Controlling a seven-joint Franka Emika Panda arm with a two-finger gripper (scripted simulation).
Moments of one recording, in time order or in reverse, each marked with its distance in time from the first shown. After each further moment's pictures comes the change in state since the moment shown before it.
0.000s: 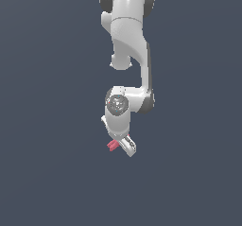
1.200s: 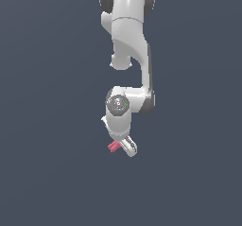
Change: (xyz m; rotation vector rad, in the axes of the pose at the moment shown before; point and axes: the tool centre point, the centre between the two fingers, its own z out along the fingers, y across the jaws) arm 0.000 -0.004 -0.001 0.000 0.000 0.000
